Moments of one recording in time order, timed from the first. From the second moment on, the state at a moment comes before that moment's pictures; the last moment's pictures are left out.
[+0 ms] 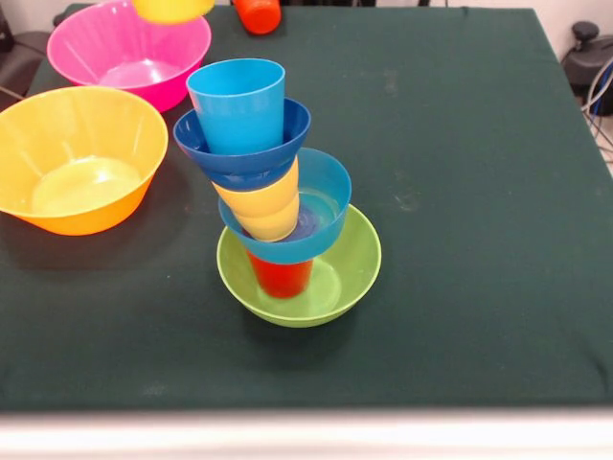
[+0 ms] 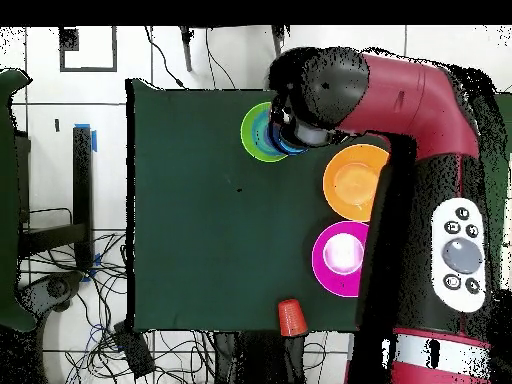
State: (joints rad) arm -0.41 -0.70 0.22 1.10 -0.22 1.17 1.79
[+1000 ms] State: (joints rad) arm -0.42 -0.67 0.28 1.07 -0.26 1.17 1.79
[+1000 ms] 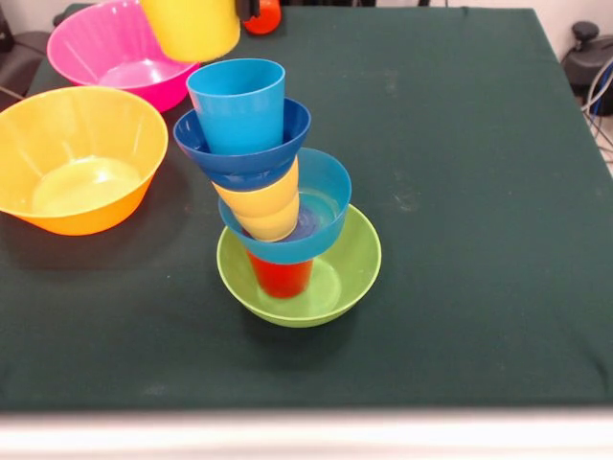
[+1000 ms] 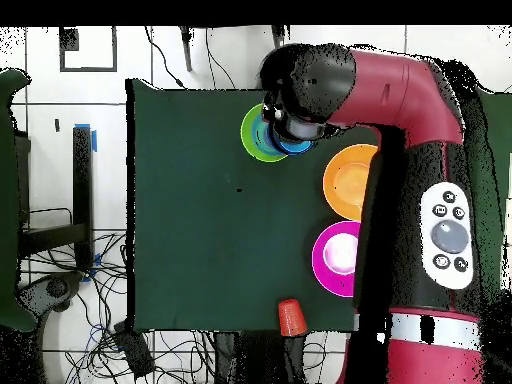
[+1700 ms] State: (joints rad) arm -0.41 -0.69 0.28 1.07 -0.26 1.17 1.79
